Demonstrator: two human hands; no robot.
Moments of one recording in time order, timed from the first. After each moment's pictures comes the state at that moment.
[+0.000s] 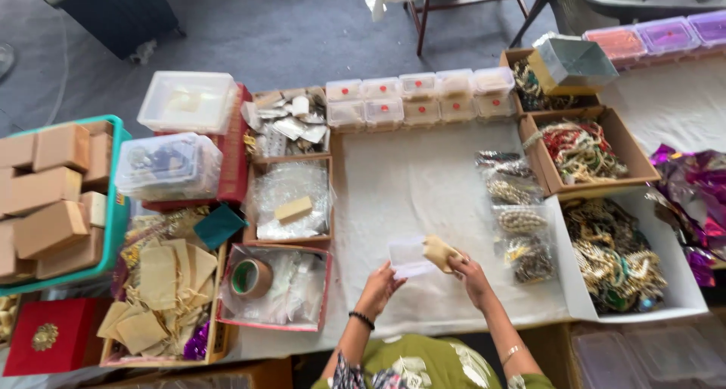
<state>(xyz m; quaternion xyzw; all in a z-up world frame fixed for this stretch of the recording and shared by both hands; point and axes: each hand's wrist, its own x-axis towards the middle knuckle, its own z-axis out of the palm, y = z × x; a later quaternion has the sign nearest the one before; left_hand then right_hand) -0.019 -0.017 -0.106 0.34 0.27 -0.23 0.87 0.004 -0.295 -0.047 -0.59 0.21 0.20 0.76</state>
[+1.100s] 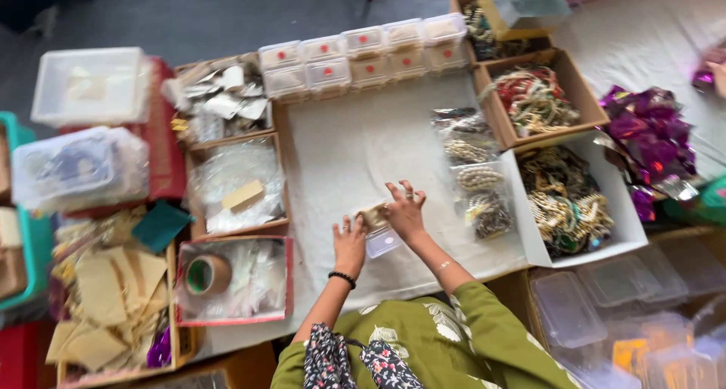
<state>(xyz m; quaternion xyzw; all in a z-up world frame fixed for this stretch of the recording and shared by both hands) 0.014 -0.040 -0.064 0.97 -0.16 -0.16 -0.03 0.073 -0.226 -0.024 -0.98 -0.14 -0.08 0.07</state>
